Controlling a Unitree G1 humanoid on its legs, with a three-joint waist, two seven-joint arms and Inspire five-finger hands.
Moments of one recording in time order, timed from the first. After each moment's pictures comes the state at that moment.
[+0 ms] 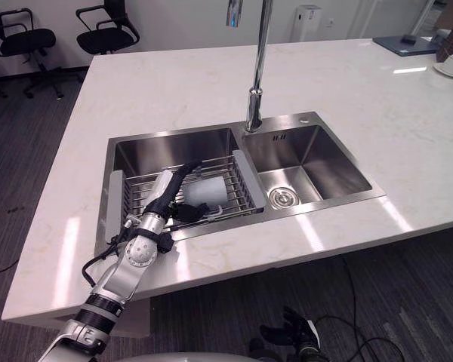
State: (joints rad) left arm -0.23 0.26 -0.25 0.21 0.47 -0.08 0.15; right arm 0.21 -0.13 -0.05 0.89 0.09 -0.11 0.01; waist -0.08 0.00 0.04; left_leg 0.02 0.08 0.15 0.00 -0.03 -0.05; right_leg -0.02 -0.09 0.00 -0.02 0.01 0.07
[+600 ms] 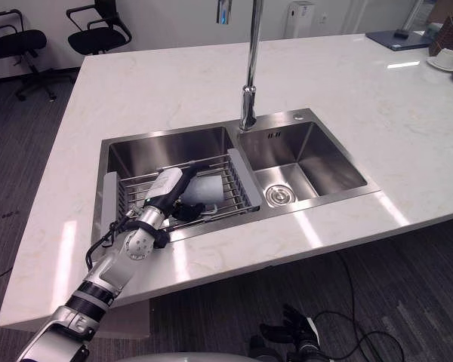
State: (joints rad) left arm -0.34 0.37 -0.35 0.27 0.59 -0.09 0.06; right arm 0.21 -0.14 -0.05 0.89 0.09 -0.12 0.02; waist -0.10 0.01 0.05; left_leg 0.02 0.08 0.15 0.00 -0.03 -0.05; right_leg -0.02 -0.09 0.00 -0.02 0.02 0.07
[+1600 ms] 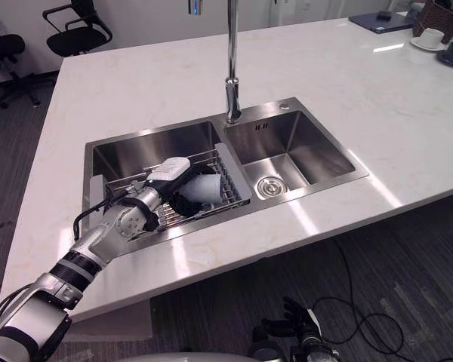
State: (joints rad) left arm -0.49 0.51 -0.45 0.27 0.49 -0.12 -0.03; right arm 0.17 -0.18 -0.01 0.89 0.09 -0.13 0.03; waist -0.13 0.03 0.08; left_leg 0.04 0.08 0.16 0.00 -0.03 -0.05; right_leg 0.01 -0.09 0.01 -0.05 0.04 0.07
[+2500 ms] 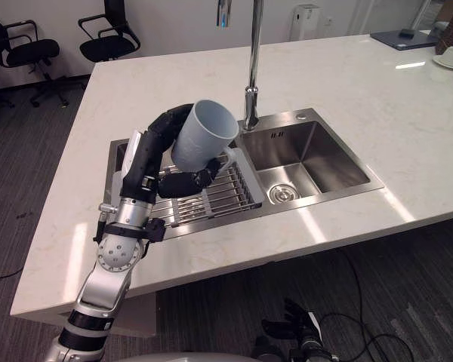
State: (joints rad) left arm -0.08 0.20 -0.19 -0.28 0.11 -0.16 0.14; right arm 0.22 -0.15 -0.04 0.83 0.09 -0.13 0.02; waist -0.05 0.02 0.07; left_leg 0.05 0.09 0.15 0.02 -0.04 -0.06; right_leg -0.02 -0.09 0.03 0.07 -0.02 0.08
